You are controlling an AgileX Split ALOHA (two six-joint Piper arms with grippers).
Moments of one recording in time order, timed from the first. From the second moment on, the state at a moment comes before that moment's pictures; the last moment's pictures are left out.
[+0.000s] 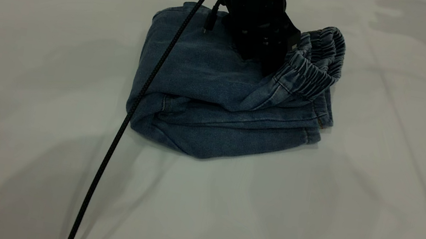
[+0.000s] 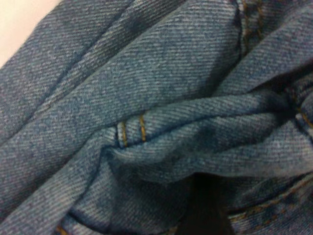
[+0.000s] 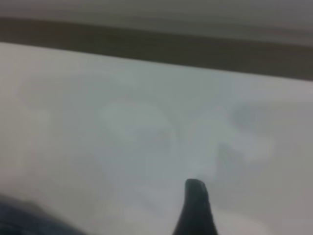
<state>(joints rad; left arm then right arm) -0.58 2.72 -2.31 -0.16 1.11 0.35 0.00 2.59 -2.69 0.24 1.22 -0.19</state>
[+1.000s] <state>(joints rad) -0.58 2.49 -2.66 0.14 1.23 0.13 0.00 2.15 -2.69 0.29 1.22 -0.10</state>
